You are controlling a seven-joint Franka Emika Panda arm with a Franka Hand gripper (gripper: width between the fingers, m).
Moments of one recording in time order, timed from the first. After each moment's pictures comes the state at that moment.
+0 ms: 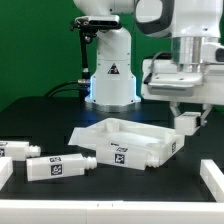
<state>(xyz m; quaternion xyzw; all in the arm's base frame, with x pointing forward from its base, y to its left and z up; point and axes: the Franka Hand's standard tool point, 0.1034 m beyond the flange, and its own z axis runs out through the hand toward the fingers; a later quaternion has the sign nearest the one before) 0.445 0.134 0.070 0.20 0.98 0.01 0.06</state>
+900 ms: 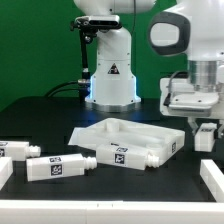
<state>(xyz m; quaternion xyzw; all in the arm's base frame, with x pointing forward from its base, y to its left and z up) 0.414 0.183 0.031 0.25 0.97 0.04 0.01</state>
